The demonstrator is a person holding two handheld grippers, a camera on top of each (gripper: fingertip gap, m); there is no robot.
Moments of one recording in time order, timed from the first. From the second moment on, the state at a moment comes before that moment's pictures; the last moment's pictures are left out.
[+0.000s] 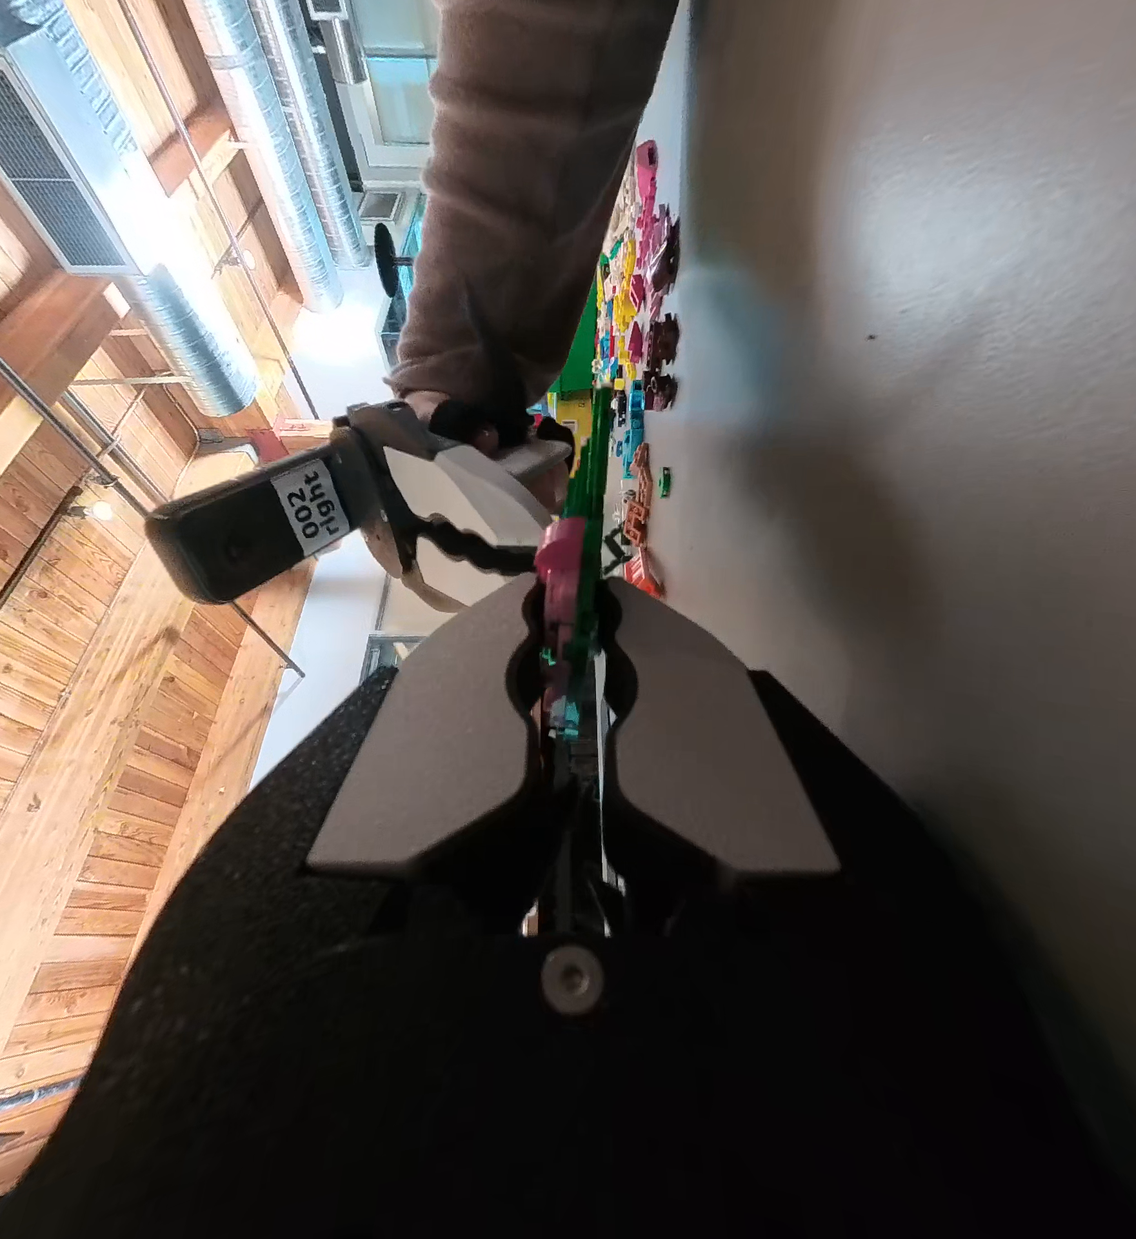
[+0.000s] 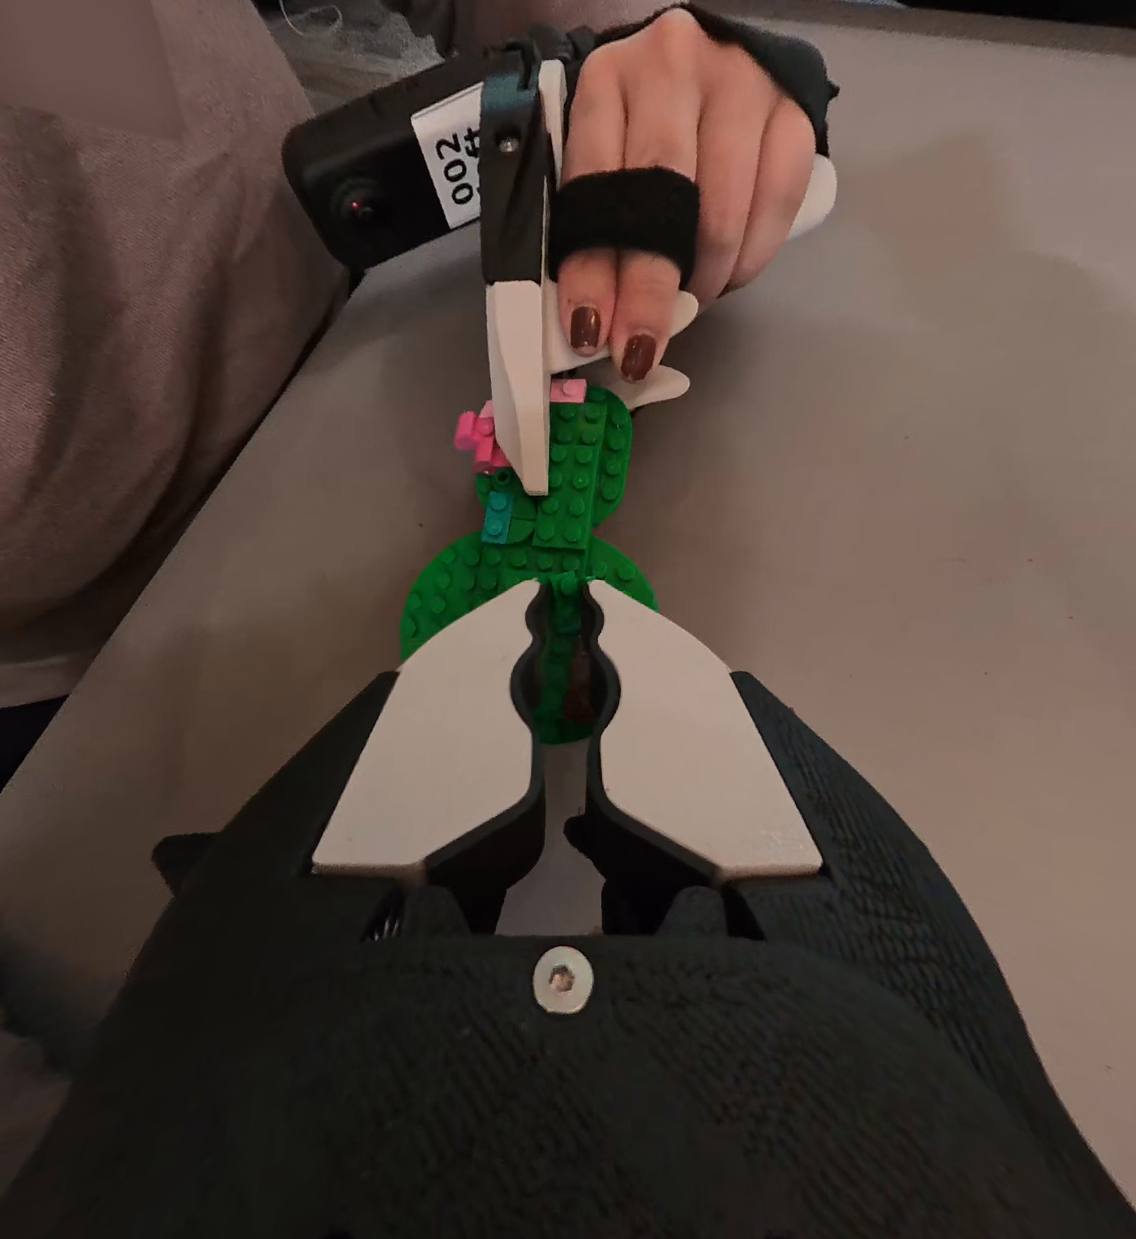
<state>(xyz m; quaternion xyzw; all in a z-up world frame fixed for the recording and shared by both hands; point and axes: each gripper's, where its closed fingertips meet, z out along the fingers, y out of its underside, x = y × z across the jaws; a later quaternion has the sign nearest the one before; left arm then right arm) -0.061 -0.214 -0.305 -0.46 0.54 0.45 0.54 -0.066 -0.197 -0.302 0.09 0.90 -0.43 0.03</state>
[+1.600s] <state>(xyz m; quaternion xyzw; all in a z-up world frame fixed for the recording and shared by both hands) -0.088 -0.212 -0.286 -0.51 0.46 0.45 0.57 -0.077 -0.184 -0.300 0.00 0.90 -0.19 -0.40</state>
